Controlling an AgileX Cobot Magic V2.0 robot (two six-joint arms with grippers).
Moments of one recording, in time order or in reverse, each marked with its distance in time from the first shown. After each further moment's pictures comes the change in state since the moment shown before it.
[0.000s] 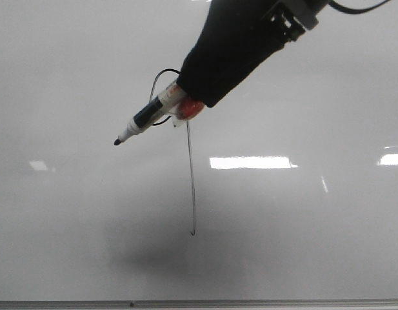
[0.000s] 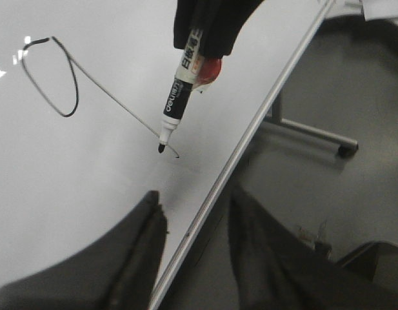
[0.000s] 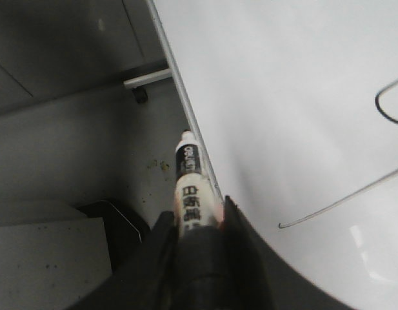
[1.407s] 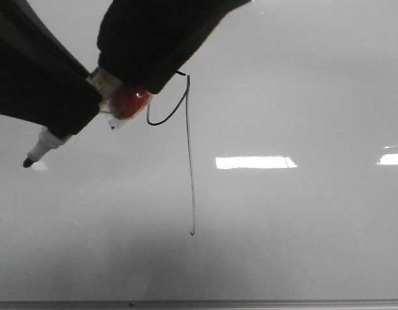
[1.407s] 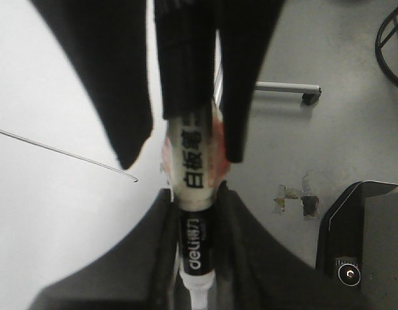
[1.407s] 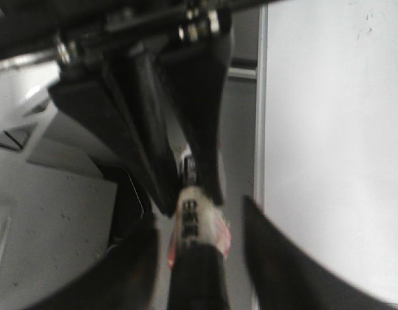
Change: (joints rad) left arm -0.165 0.264 -0.104 0.005 -0.053 0.130; right arm 0.194 -0.006 -0.115 -0.064 0.129 -0.069
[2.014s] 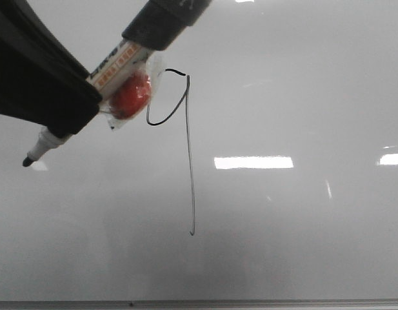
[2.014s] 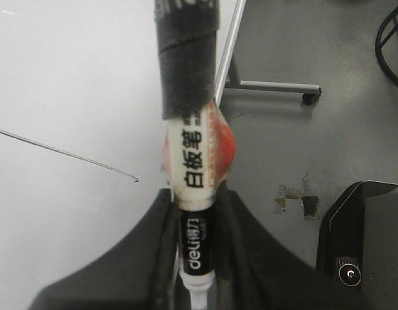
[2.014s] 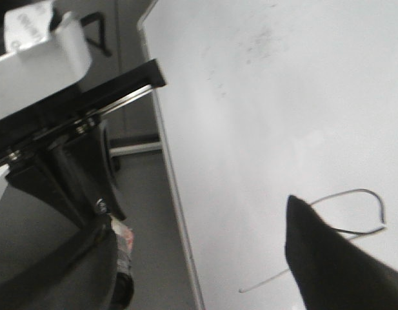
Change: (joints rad) left arm 0.000 0.000 0.000 0.000 0.000 0.000; right arm -0.181 -0.237 0.005 0.056 -0.088 0.147
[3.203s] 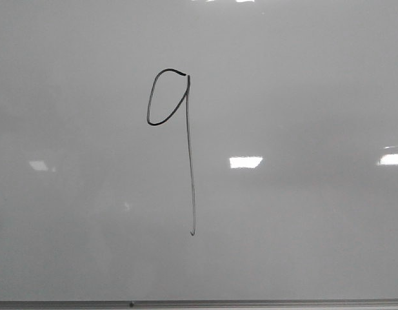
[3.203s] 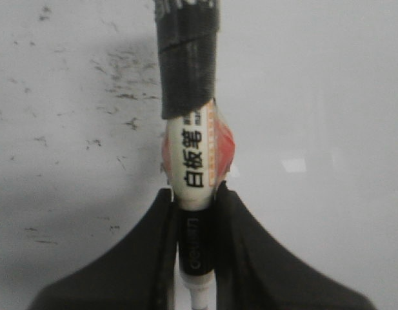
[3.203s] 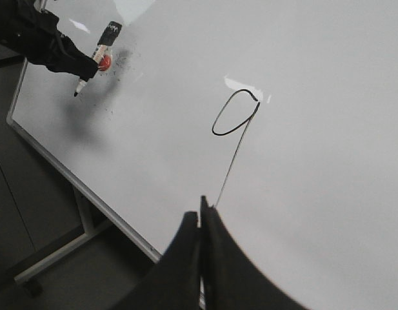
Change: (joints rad) left arm 0.764 0.219 0.079 -0.024 -0.365 -0.446; right arm -0.149 -0.863 0.806 0.011 -0.379 0.277
